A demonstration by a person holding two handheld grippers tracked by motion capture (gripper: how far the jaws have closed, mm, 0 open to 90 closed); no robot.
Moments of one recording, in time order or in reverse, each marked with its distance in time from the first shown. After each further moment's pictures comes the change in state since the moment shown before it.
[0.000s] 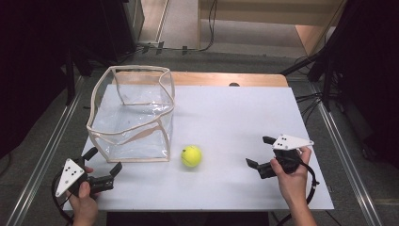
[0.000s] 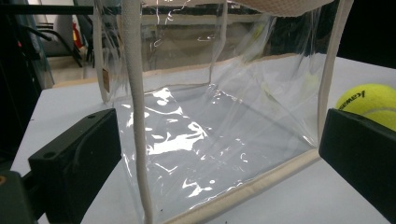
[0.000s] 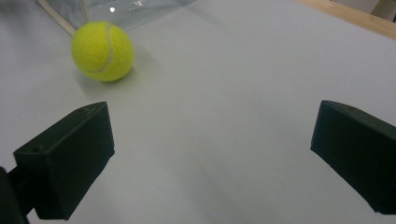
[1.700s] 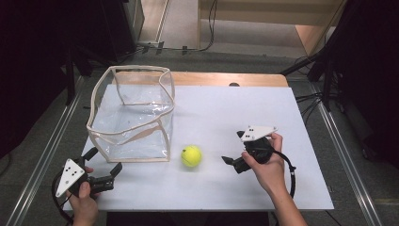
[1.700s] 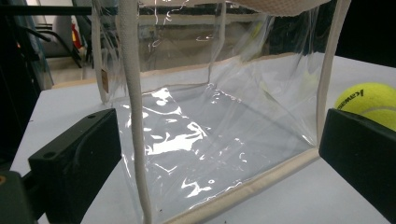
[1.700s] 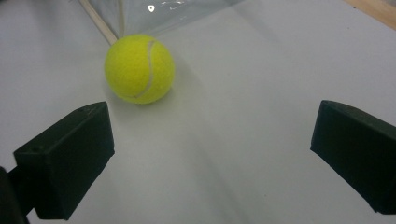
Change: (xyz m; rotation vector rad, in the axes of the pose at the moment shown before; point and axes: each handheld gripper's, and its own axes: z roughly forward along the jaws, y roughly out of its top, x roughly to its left) left arm -0.001 0.000 0.000 0.000 -0.002 0.004; right arm 0.030 0.051 0.049 0.109 0.096 -0.114
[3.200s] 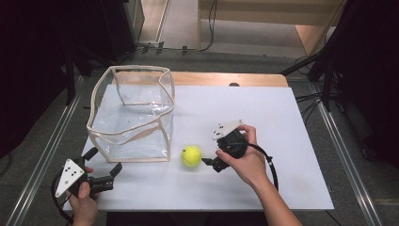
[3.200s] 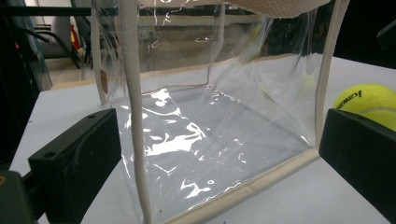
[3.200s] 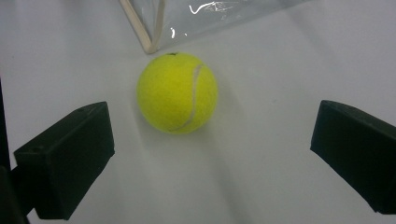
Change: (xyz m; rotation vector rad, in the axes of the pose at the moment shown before) left arm 0.000 0.000 0.000 -0.005 -0.005 -0.002; right arm 0.024 0.046 0.042 0.131 0.086 -0.122
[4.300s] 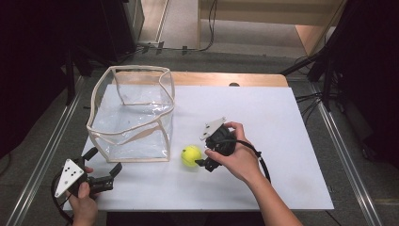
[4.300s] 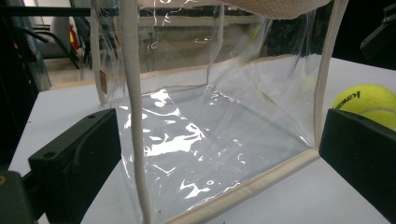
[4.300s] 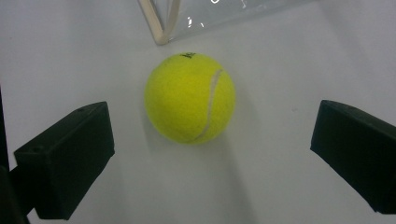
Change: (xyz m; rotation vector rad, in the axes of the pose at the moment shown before) left arm 0.000 0.000 0.000 -0.001 -0.003 -0.001; right arm 0.004 0.021 0.021 0.109 0.044 -0.066
